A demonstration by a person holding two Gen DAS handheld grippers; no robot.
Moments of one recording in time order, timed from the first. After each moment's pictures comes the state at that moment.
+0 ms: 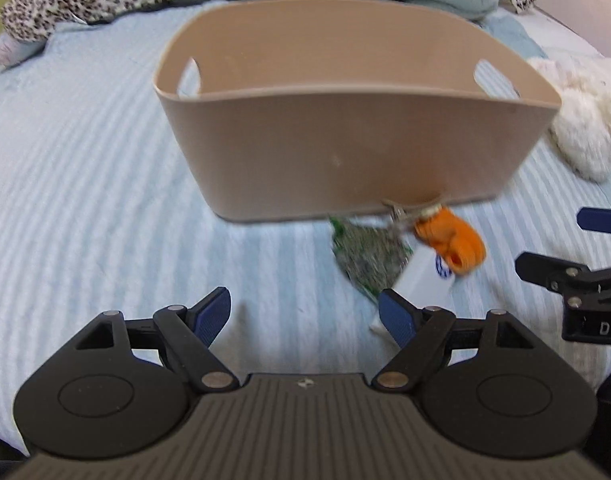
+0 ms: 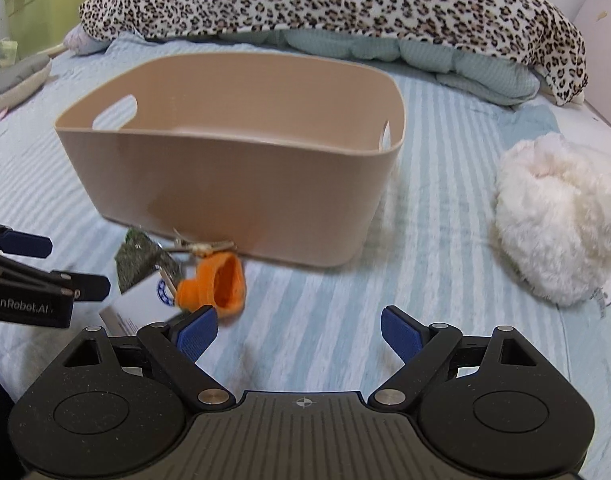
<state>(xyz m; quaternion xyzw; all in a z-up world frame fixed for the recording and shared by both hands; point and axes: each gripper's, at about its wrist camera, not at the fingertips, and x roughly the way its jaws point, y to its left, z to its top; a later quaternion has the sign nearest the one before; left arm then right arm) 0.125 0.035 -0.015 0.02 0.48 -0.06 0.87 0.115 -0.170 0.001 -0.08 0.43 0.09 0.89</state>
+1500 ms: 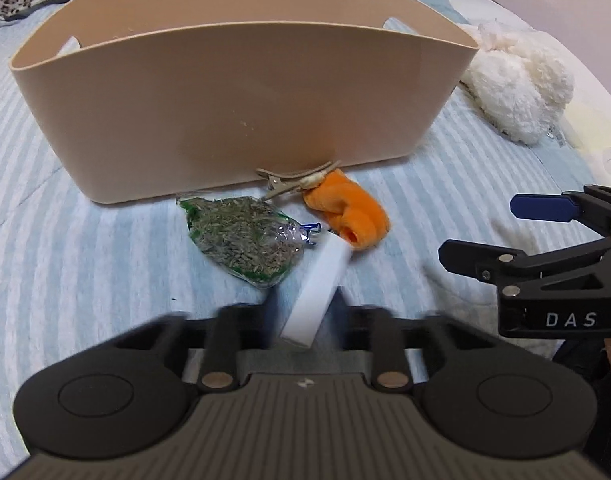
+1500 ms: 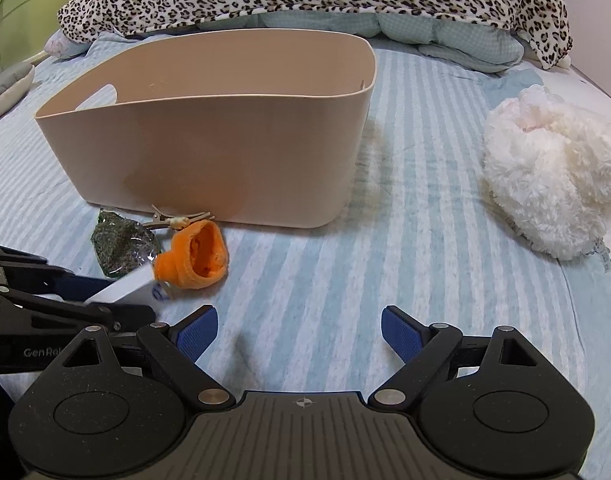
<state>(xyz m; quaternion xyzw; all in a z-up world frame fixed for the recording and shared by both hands) 0.125 -0.002 -0.042 0.00 0.49 -0.18 0.85 0.105 -0.187 -0.014 -0.05 0.45 0.07 0.89</state>
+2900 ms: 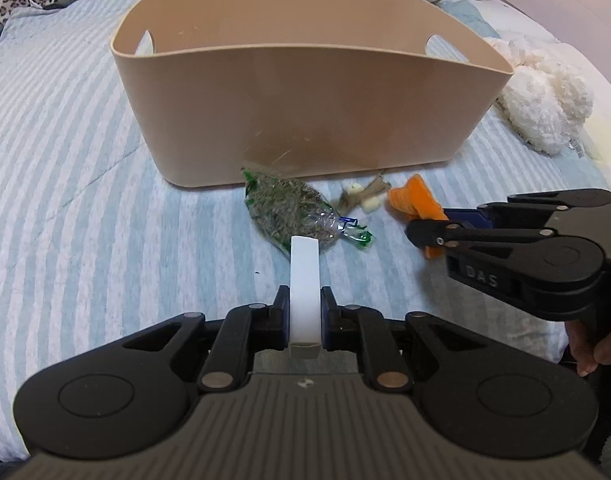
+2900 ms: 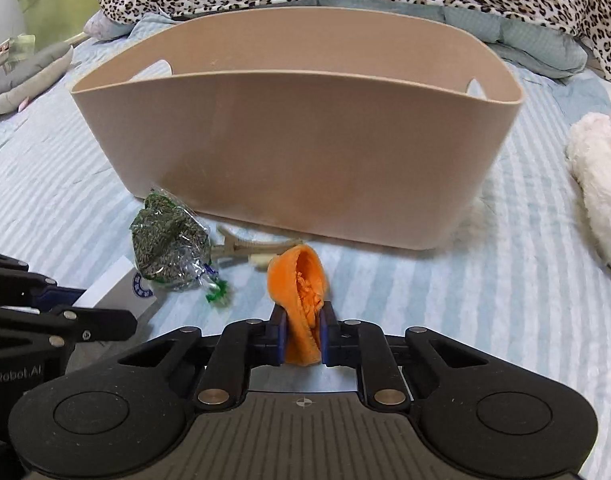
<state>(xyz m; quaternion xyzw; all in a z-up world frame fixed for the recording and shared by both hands) 0.114 0.041 -0.019 0.00 0.49 -0.14 0.86 0.127 -0.137 -0.031 -0.05 0.46 0.14 0.87</state>
